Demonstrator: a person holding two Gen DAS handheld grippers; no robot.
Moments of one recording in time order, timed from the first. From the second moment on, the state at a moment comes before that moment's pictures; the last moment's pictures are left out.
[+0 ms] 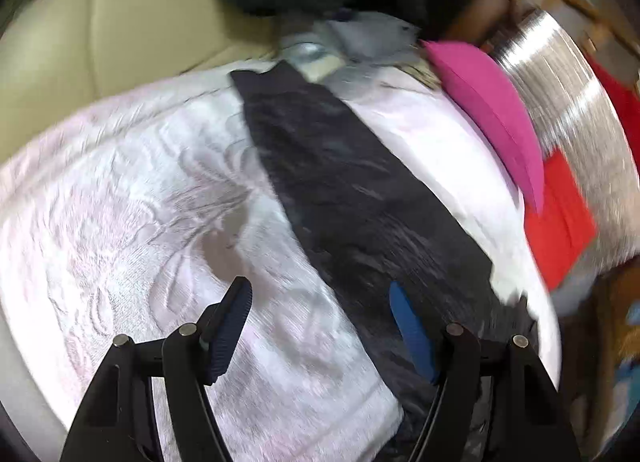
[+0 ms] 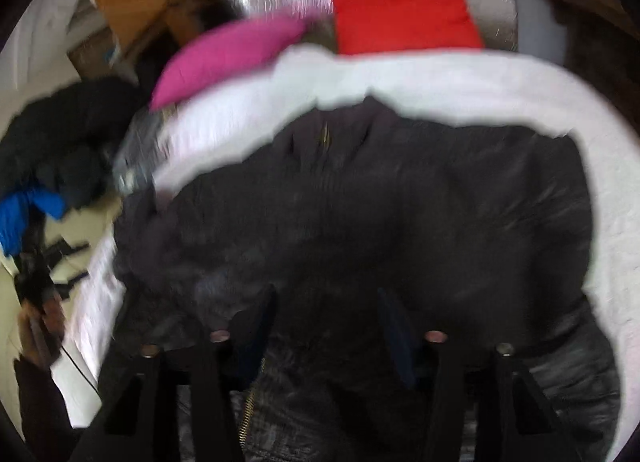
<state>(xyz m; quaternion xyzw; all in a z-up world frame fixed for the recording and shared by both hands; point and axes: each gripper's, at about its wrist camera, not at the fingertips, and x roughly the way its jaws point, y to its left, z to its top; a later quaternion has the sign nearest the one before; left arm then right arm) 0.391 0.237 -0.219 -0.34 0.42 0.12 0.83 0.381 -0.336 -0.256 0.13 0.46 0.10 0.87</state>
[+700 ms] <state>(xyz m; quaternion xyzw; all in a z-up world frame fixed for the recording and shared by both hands) 0.465 0.264 -0.264 -0.42 0.38 0.09 0.82 0.378 -0.358 -0.244 0.14 0.43 0.09 0.89</state>
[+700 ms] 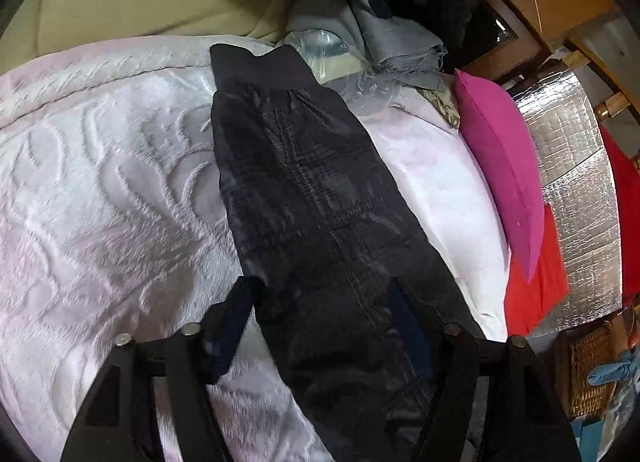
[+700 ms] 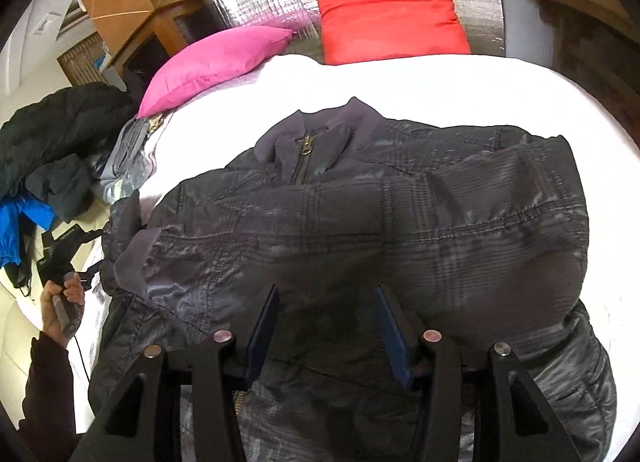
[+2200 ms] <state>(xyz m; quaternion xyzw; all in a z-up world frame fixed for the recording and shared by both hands) 0.465 0.292 -0.277 -0.52 0.36 0.09 0.77 0.375 -0.404 -0.251 0.22 0.43 0.04 0.87</state>
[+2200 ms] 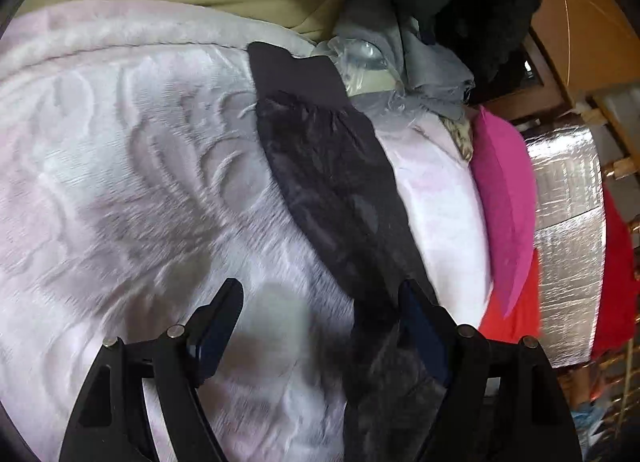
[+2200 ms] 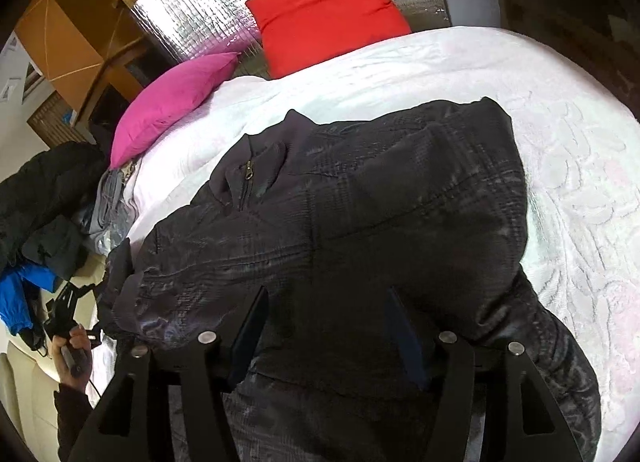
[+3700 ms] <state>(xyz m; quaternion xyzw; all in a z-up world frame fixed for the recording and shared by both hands) 0.357 -0.043 -0.178 -0.16 0.47 -0.28 0.82 0.352 -0.460 -0.231 0.31 0.39 0.03 0.87</state>
